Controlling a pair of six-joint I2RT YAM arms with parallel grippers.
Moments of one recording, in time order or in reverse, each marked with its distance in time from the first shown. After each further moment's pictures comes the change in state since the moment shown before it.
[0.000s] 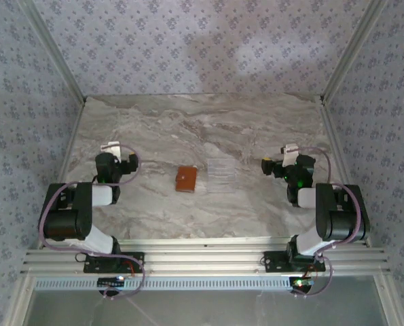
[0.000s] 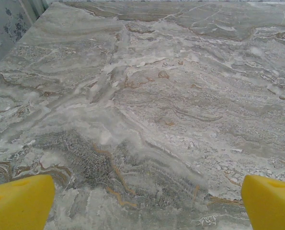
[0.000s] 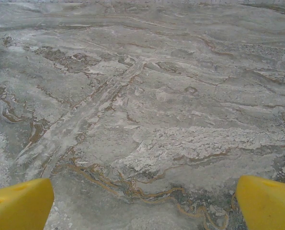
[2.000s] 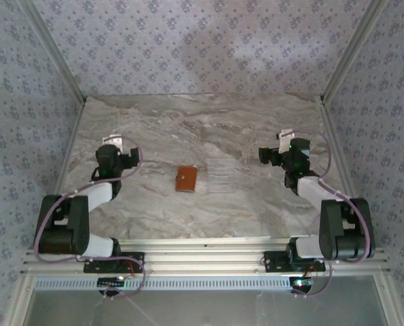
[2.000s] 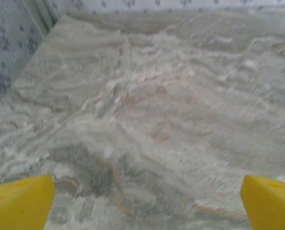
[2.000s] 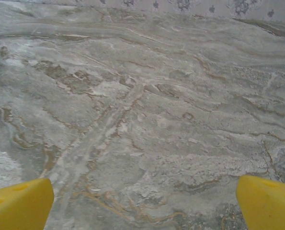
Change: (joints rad) left arm -0.099 -0.154 0.131 -0.320 -0.134 0.000; right arm 0.132 -0.176 0.249 -0.514 0.183 0.000
